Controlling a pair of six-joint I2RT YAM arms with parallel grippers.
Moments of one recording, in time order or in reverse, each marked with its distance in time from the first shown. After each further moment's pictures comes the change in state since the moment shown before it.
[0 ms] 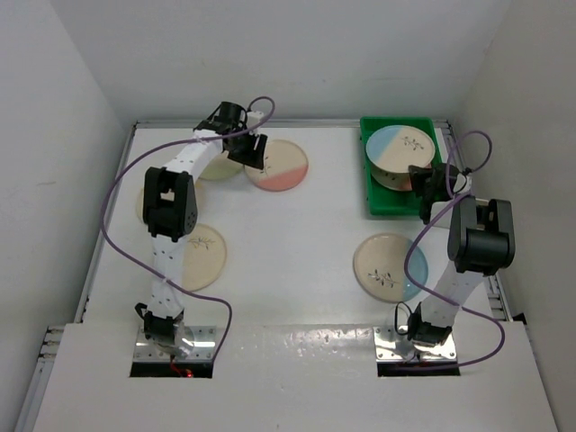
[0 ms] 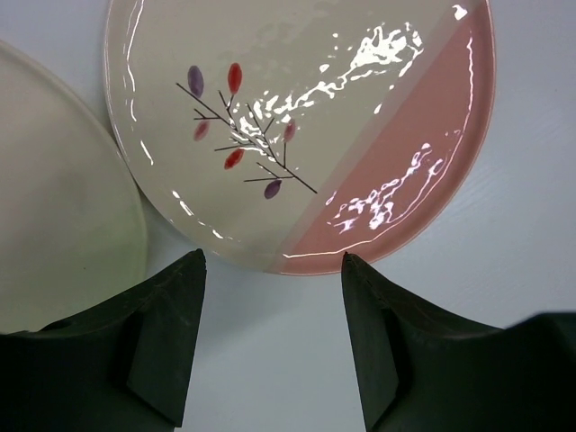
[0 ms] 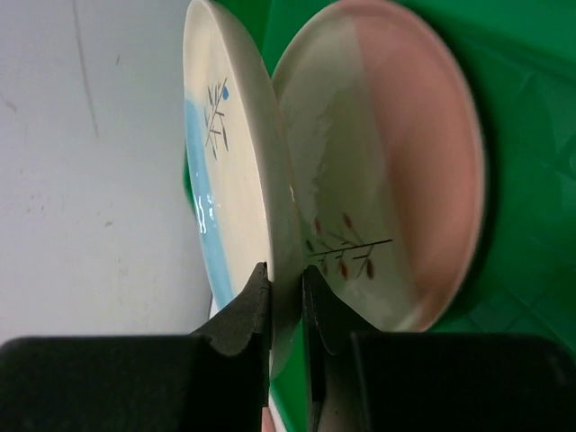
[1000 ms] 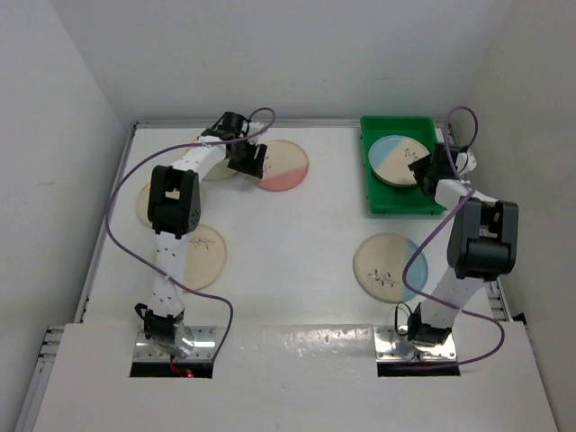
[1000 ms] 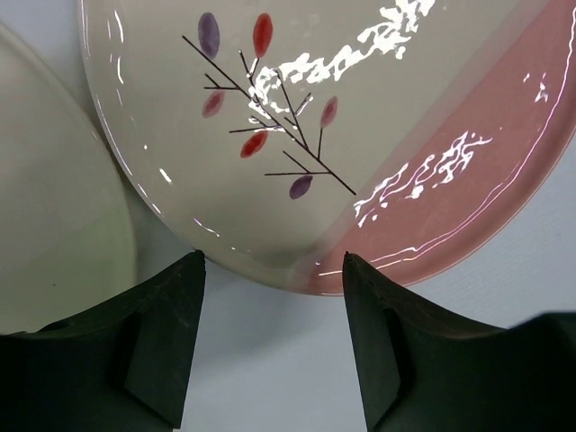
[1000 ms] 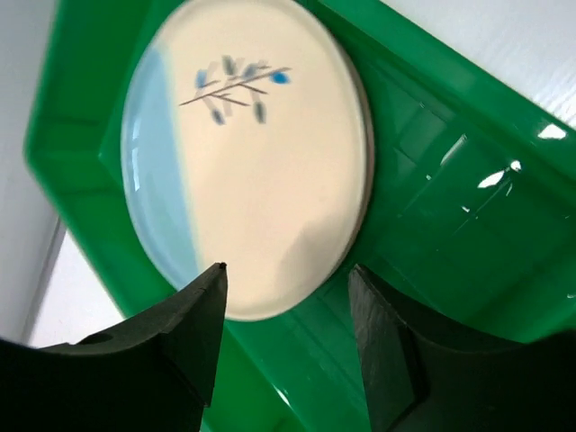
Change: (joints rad) left arm -0.001 0.072 -0.034 0.040 -0.033 -0.012; right arm 0.028 -0.028 0.257 -0.592 0.129 -0.320
